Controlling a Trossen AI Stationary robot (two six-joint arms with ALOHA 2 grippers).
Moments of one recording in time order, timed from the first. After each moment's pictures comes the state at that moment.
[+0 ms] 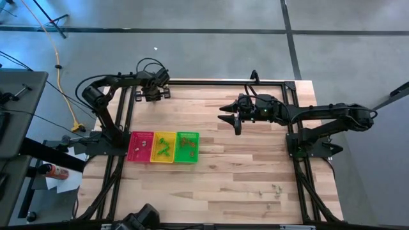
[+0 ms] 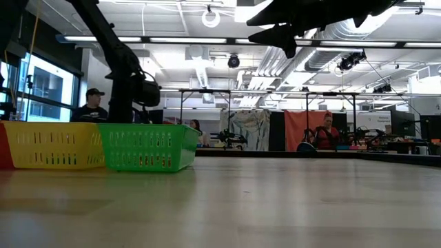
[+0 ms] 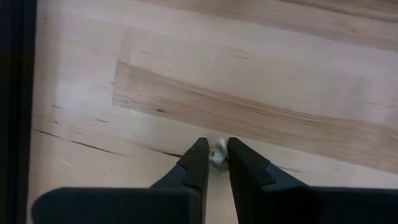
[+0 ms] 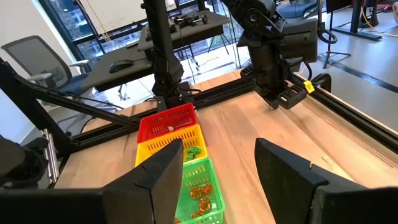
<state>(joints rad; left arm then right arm) 0.91 1.77 0.99 -0.73 -0.22 -0.84 -0.15 1.21 0.78 0.24 -0.03 0.26</state>
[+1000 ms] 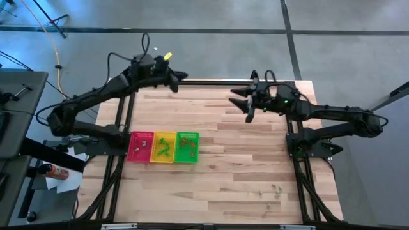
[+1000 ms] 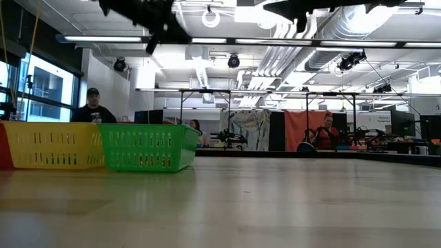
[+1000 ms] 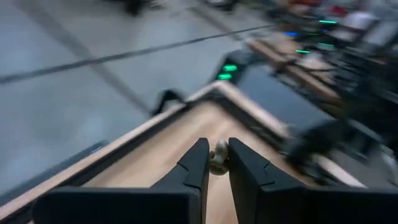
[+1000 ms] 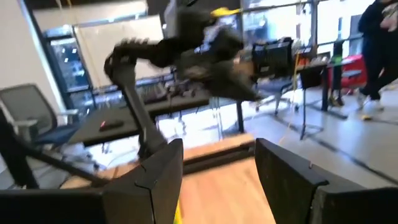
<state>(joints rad) 0.61 1.21 1.07 -0.15 0.17 -0.36 -0.24 1.03 0.78 0.33 -0.03 0.15</state>
